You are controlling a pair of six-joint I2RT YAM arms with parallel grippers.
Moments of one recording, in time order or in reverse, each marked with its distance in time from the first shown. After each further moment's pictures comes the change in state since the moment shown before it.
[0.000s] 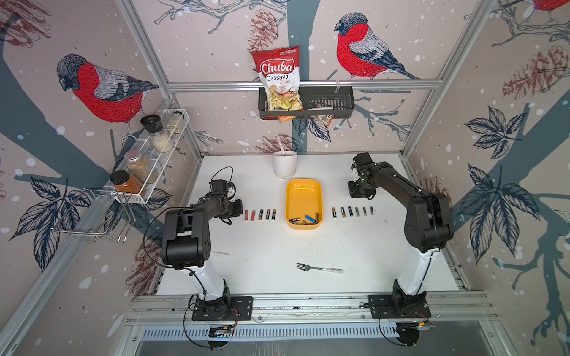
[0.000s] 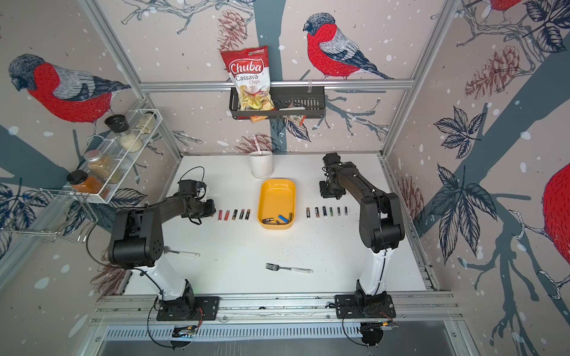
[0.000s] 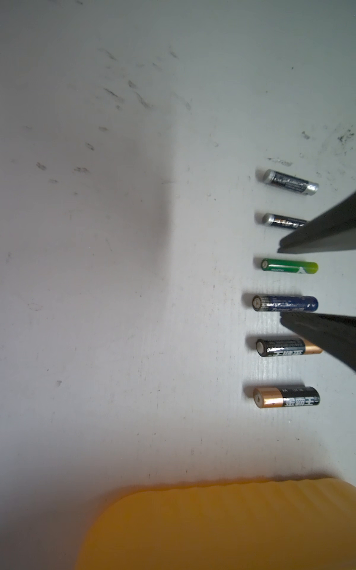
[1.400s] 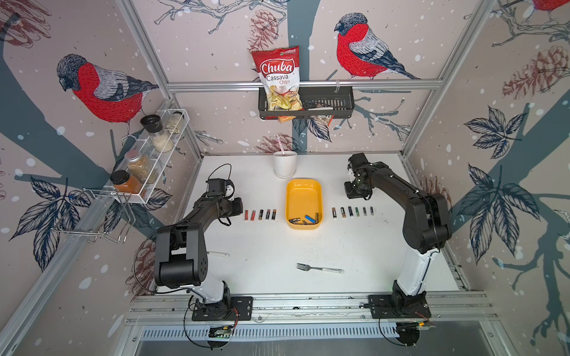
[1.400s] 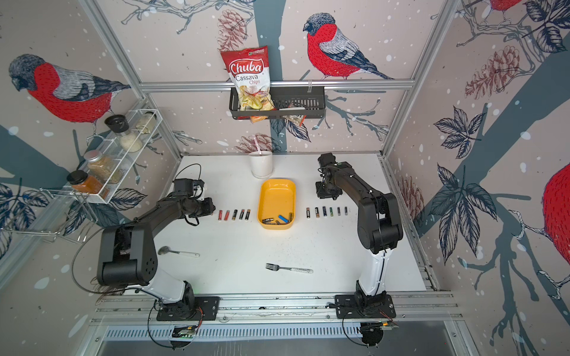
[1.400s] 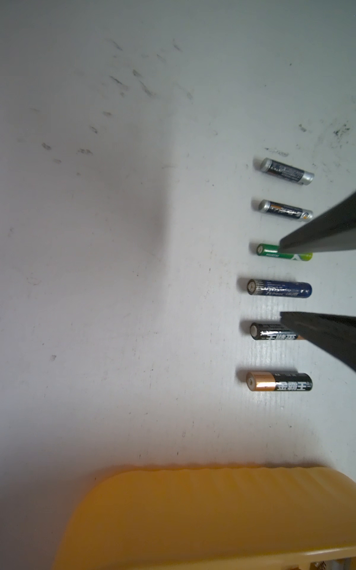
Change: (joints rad) left arm -0.013 -0.159 -0.029 -0.075 0.042 -0.026; right arm 0.043 -0.003 0.006 -0.013 0.022 0.006
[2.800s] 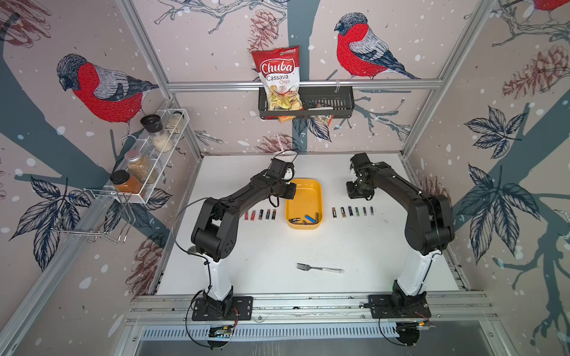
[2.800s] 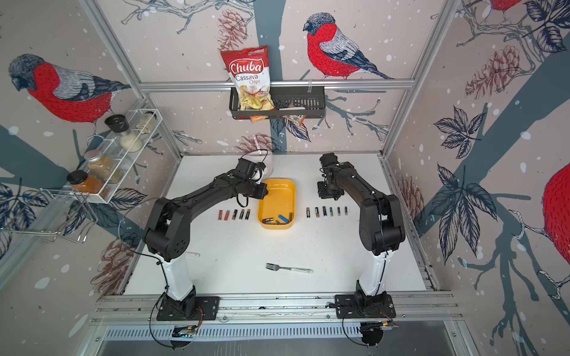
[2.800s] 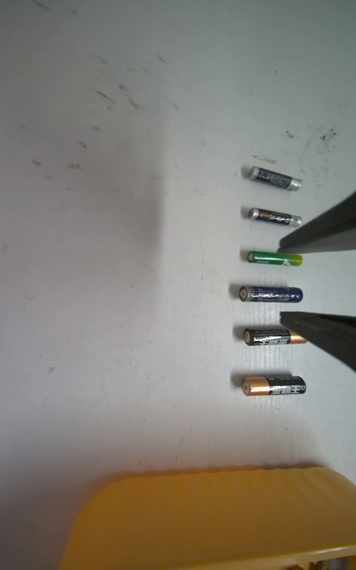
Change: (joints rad) left arm -0.523 0.272 0.458 -0.057 -0.055 -0.073; right arm -0.003 -0.022 -0.010 -0.008 0.004 0.020
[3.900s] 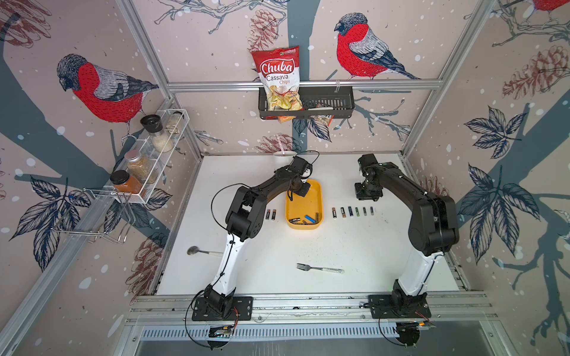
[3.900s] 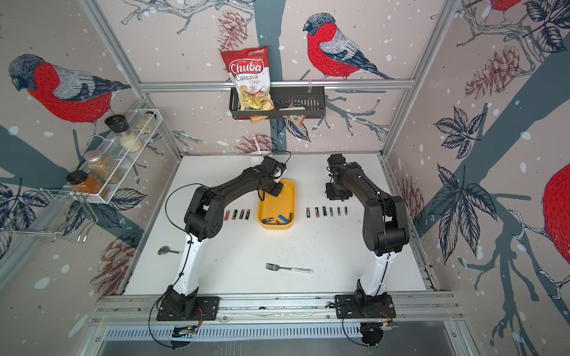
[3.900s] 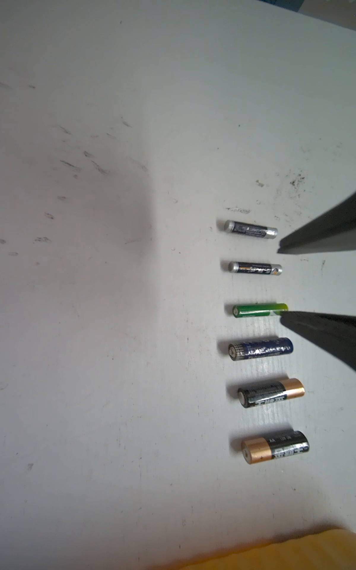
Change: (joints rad) left arm -0.100 0.442 0.496 -0.136 -0.152 0.218; right arm -0.067 -0.021 -0.027 -0.043 0.060 0.003
